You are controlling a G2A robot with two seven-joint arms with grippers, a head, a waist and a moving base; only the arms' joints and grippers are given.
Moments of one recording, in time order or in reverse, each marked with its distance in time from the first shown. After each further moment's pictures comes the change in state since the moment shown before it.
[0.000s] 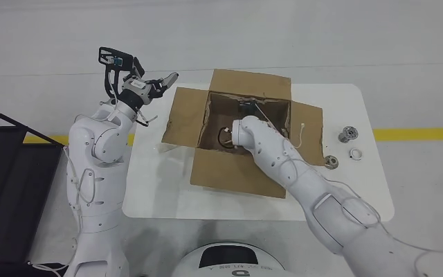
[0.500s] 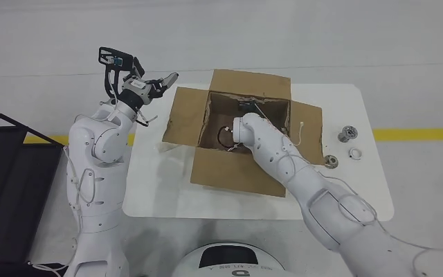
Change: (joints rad) left arm 0.000 0.000 0.000 0.000 0.000 0.000 0.000; right arm 0.013 -0.028 0.029 0.085 0.031 -0.069 -0.024
